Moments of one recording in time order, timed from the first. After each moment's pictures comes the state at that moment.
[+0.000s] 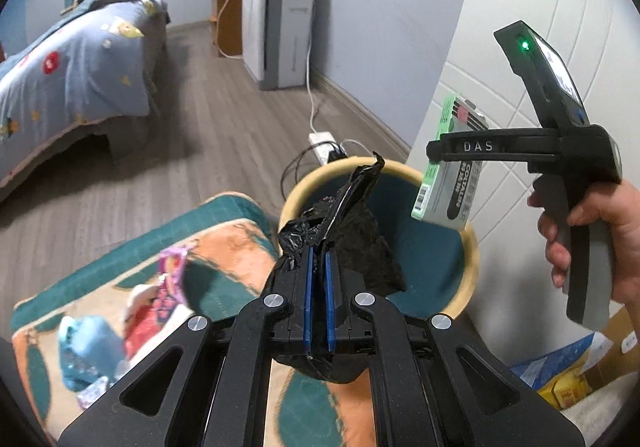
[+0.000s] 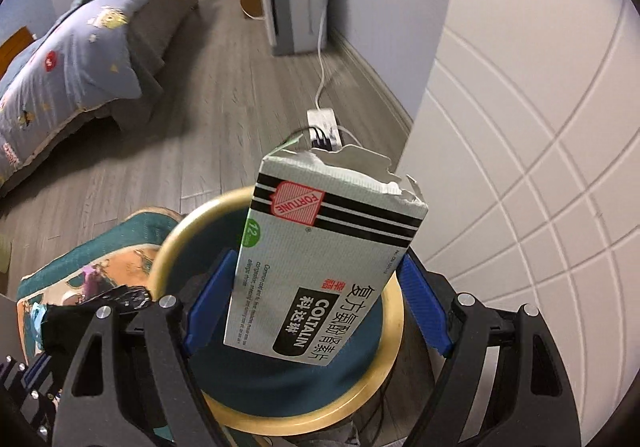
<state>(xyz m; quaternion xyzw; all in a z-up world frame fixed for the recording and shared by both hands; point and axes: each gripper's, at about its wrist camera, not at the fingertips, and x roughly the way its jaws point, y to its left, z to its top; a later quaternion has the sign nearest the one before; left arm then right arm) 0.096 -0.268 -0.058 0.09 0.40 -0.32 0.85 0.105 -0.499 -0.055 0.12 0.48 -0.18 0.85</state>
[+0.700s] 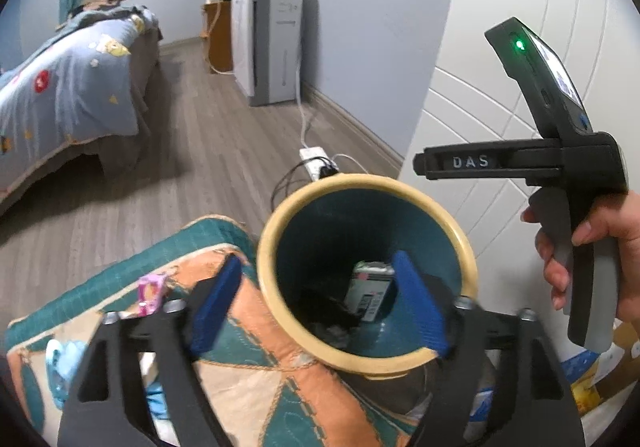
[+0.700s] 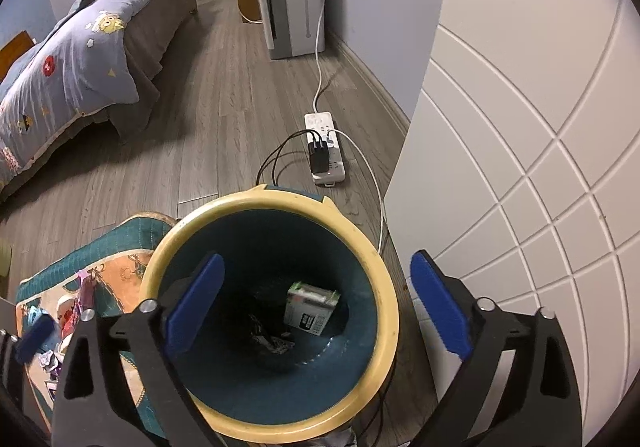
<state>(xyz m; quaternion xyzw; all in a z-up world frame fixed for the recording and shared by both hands) 0.091 -0.291 -0.057 0.09 0.37 -0.32 0.87 0.096 -0.505 -0.056 0.12 0.46 -0.18 0.86</state>
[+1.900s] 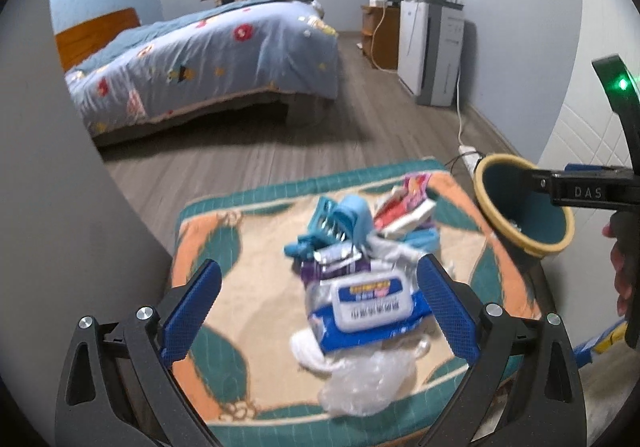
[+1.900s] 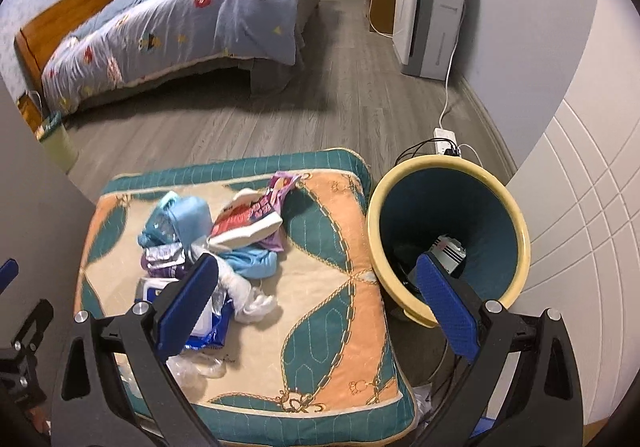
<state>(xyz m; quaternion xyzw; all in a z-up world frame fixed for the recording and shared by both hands) -0.019 -0.012 -0.012 0.06 0.38 -0.08 0.92 0.022 -0.252 -0.008 0.03 0.45 -0.03 0.89</state>
